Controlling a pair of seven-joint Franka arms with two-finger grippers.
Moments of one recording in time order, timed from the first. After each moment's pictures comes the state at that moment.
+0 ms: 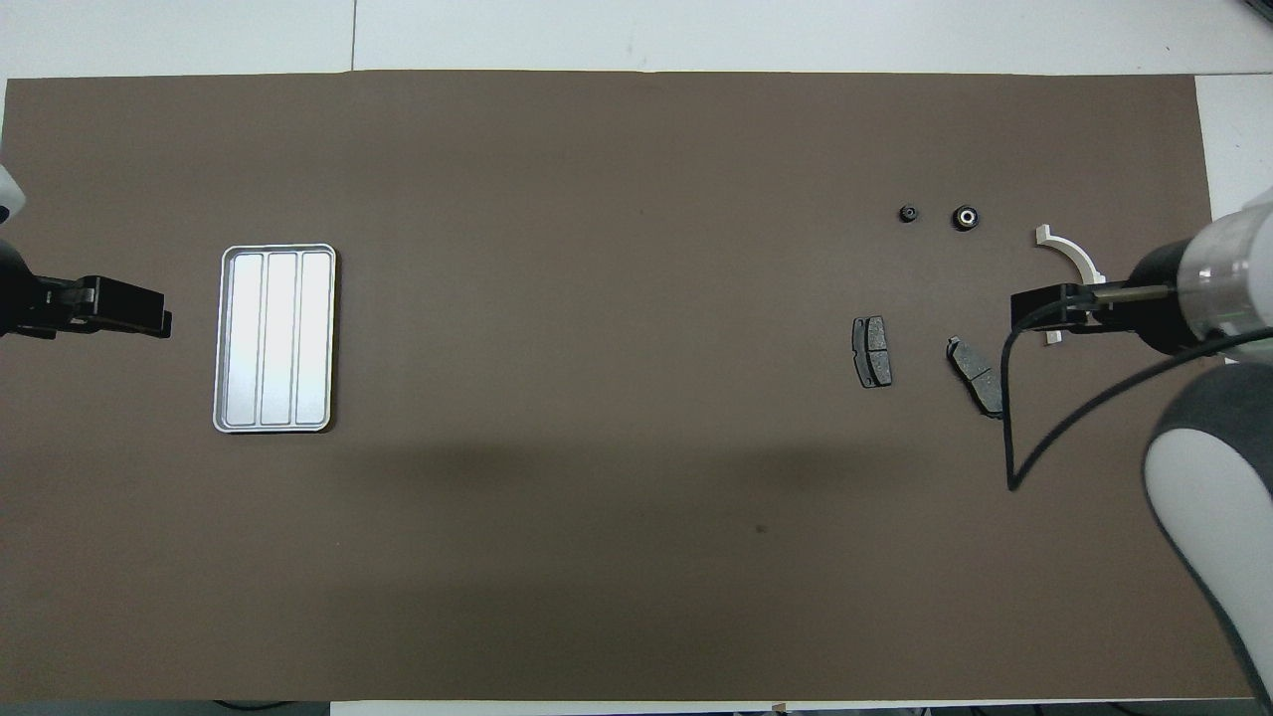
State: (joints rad) left arm 0.05 -0.04 -0.11 -1.65 0.00 1.61 0.01; right arm 0.04 -0.08 0.05 -1.83 -0.02 1.81 0.16
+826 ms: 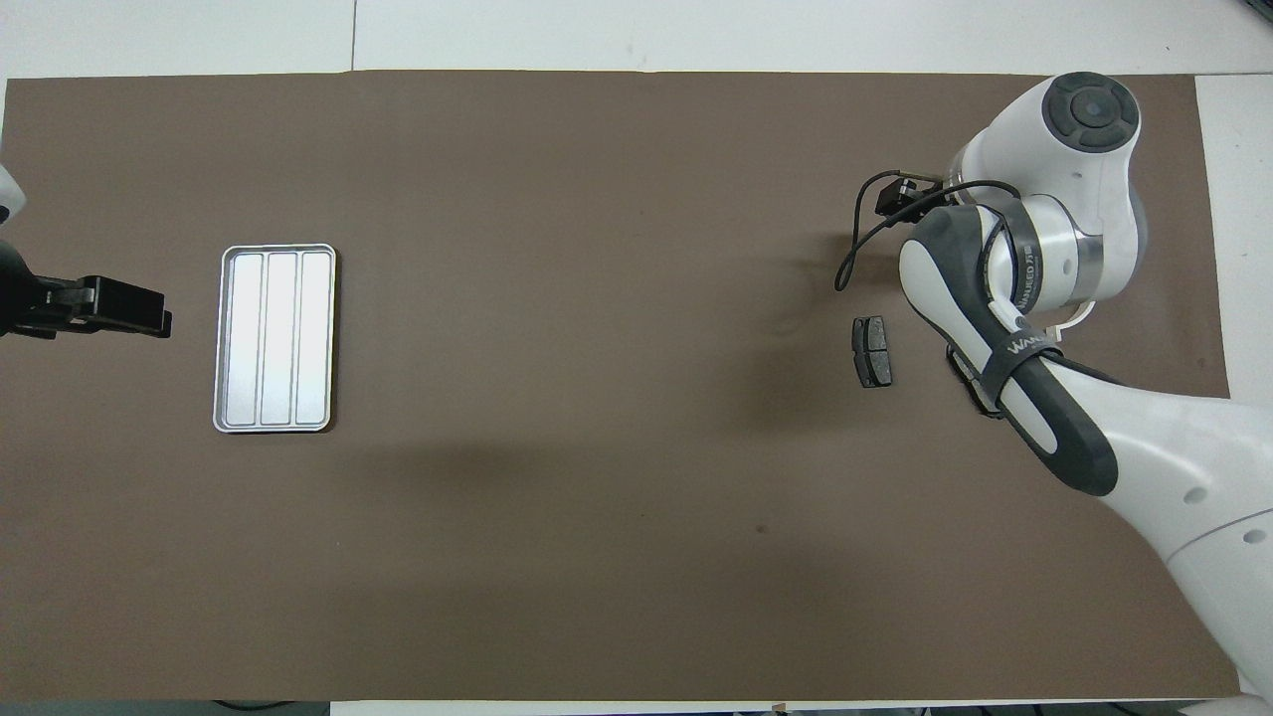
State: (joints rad) left arm 0.05 -0.04 -0.11 -1.65 0.00 1.61 0.01; right arm 0.04 0.60 0.04 -1.53 -0.11 2.17 0.48
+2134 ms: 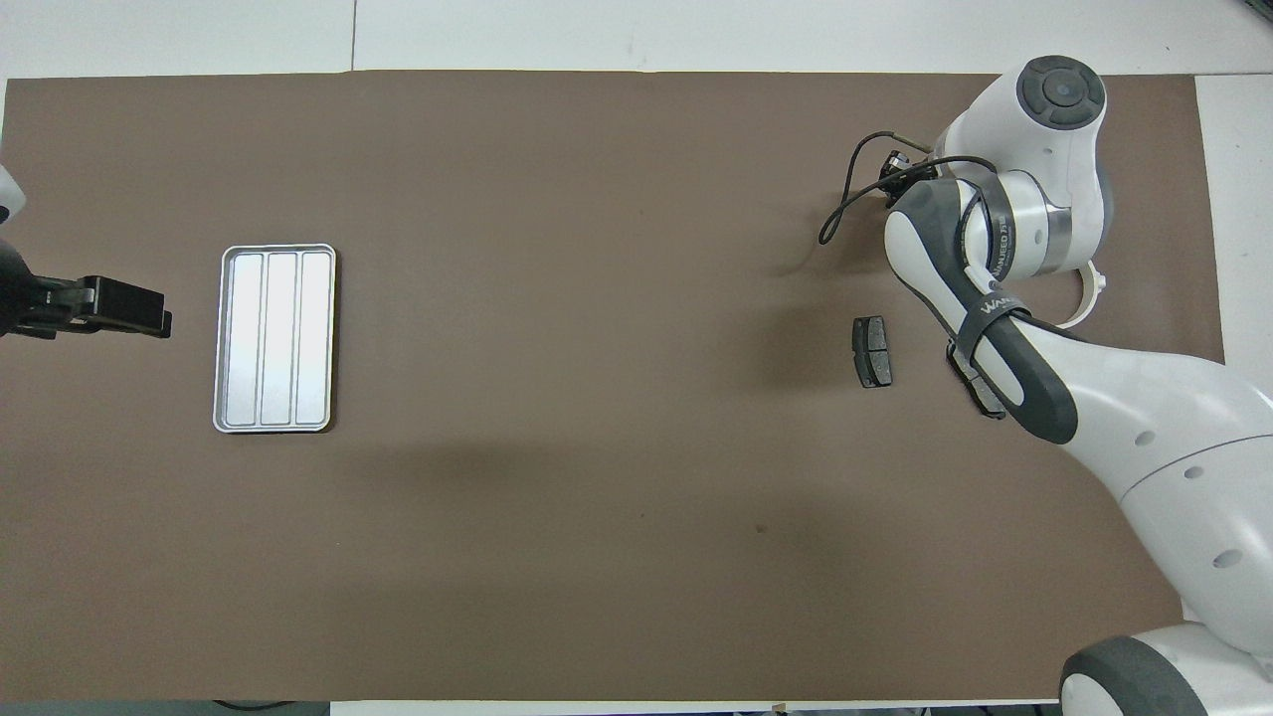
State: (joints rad) left arm 0.05 -0.04 -0.11 -1.65 0.00 1.61 0.01; right arm 0.03 0.72 0.04 -1.39 -0.10 2.17 0.70
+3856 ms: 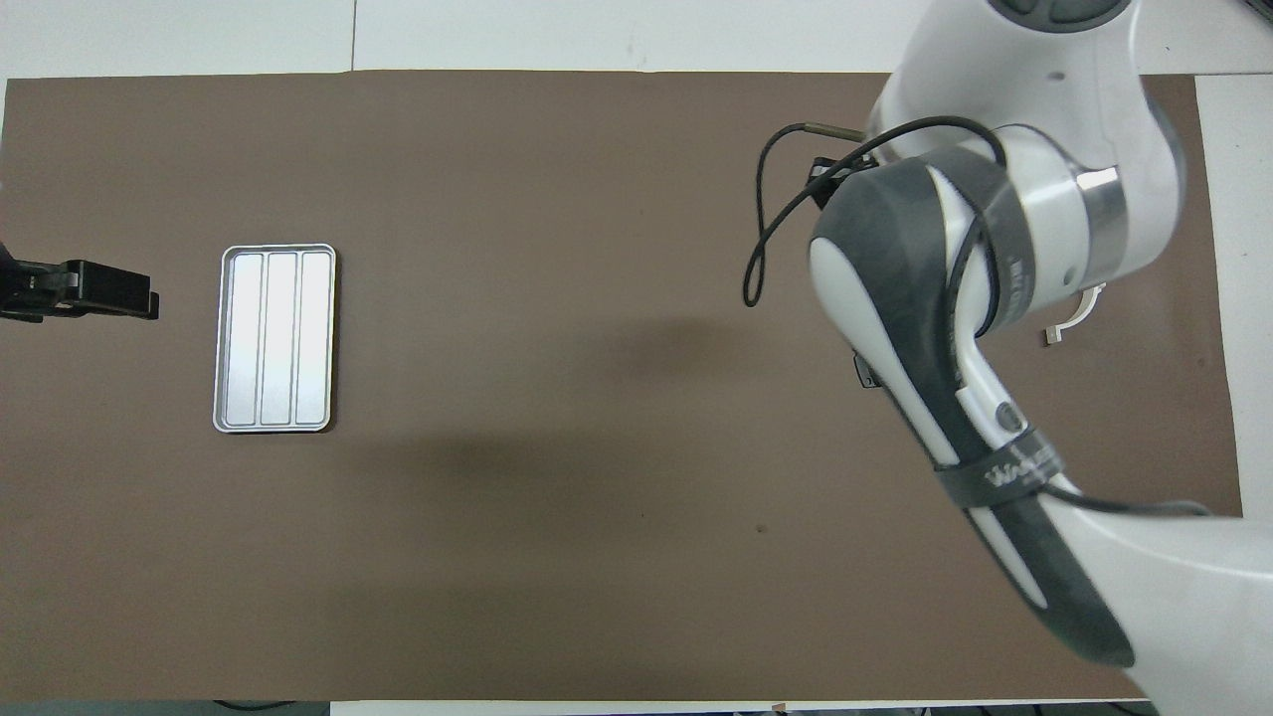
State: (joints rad) left arm 0.05 -0.04 -0.09 -1.65 0.00 1.66 0.01; right arm 0.42 0.42 0.06 -1.24 -0.03 1.67 1.10
